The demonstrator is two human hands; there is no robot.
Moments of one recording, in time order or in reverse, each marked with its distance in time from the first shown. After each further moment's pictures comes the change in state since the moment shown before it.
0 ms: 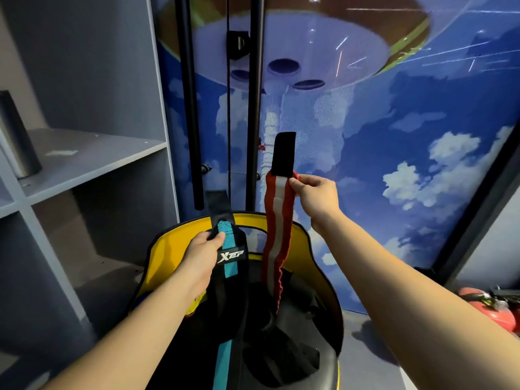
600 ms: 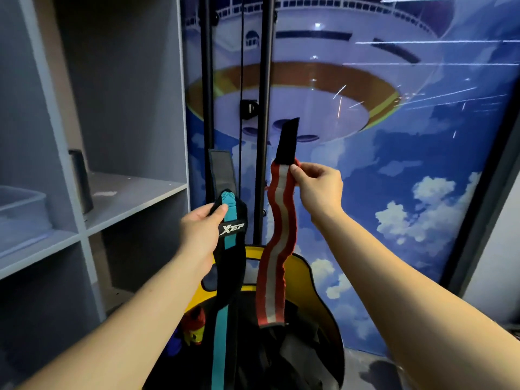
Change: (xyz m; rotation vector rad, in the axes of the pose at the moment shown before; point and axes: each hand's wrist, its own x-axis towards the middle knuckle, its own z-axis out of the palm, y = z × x) left_hand -0.091 0.128 0.005 -0.135 0.105 0.327; right_hand -0.061 -0.137 -0.005 -0.056 0.104 -0.323
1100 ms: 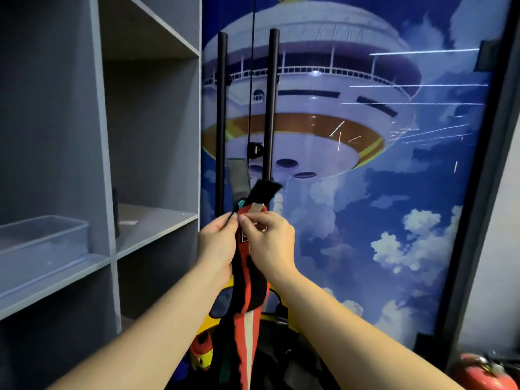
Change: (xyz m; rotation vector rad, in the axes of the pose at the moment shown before) left_hand -0.055 0.059 0.010 -0.202 -0.083 0.078; right_hand -0.113 -0.065 0.040 -0.096 -0.098 -0.339
